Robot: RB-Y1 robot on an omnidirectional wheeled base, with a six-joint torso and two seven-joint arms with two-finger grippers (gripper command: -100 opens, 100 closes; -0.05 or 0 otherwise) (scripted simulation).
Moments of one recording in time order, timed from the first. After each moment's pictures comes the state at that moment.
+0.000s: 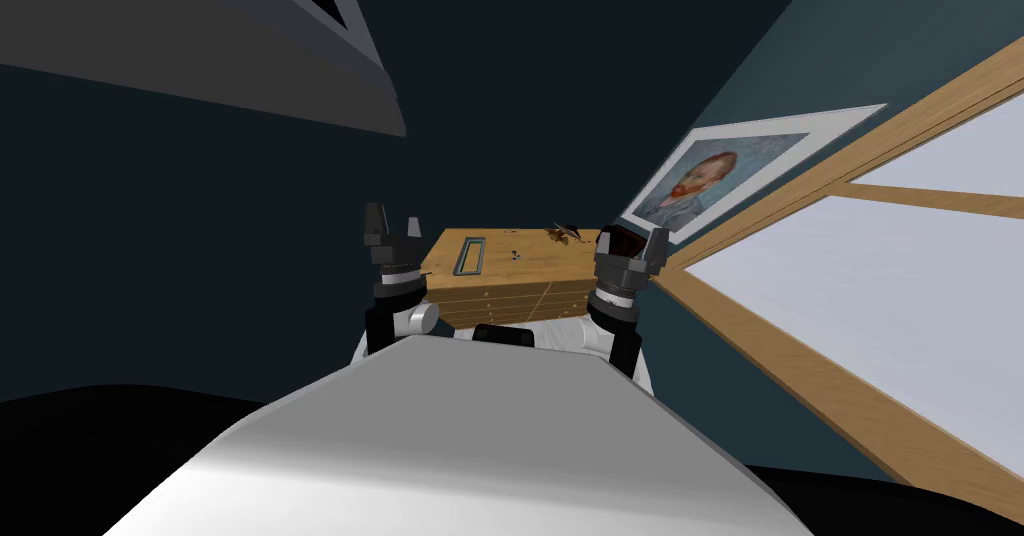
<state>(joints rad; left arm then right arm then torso) 0.50 -0.03 0.02 -2.38 0.07 -0.52 -0.10 0.45 -0.05 0.02 -2.35 0.01 -0.58 -0.12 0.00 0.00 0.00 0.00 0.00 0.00</state>
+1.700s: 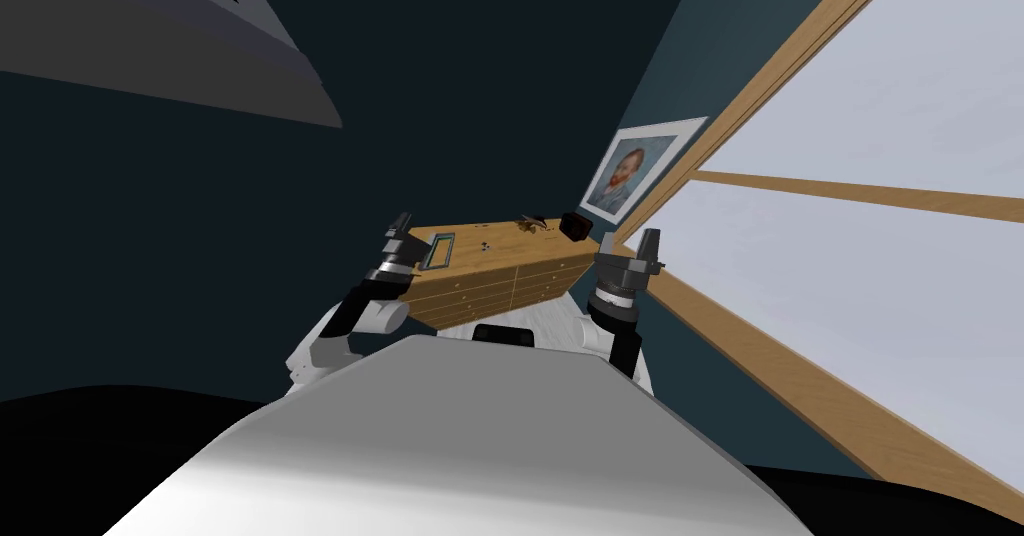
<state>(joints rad) 0.49 0.38 0.16 -2.33 0.25 -0.15 0.33 0.45 -0.05 0.02 -2.35 0.01 -0.58 -0.12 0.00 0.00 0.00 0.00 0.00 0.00</state>
